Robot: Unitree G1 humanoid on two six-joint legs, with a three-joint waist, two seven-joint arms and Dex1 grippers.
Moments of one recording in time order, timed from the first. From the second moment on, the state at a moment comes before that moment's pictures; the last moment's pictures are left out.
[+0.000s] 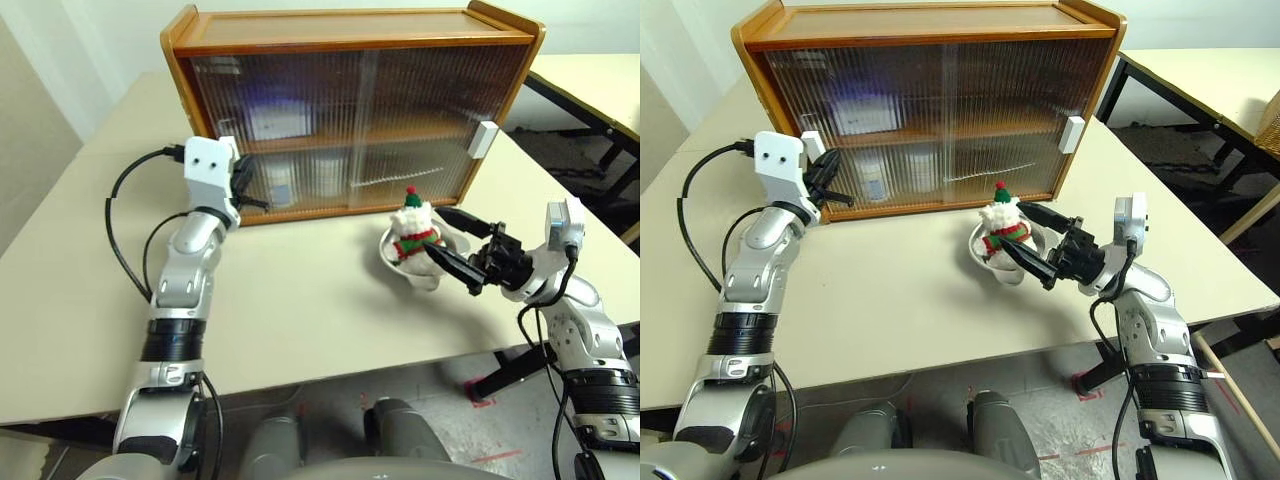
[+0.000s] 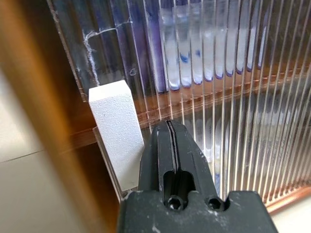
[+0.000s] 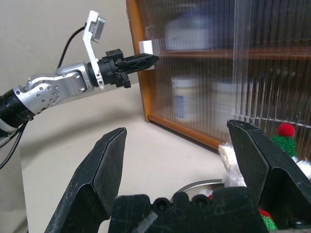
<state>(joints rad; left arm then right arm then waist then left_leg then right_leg) -0.45 0.29 0.12 0.09 -0.08 0.22 -0.20 -0.18 -0.42 -0.16 0.13 0.59 -0.01 1.17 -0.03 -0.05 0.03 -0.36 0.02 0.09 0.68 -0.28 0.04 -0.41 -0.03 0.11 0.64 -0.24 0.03</state>
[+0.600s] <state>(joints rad) -0.37 0.32 0.13 0.03 -0.22 0.09 -0.44 -0.23 -0.43 -0.21 0.19 0.60 -0.02 1.18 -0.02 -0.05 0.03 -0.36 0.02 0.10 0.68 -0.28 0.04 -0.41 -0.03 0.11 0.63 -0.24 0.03</state>
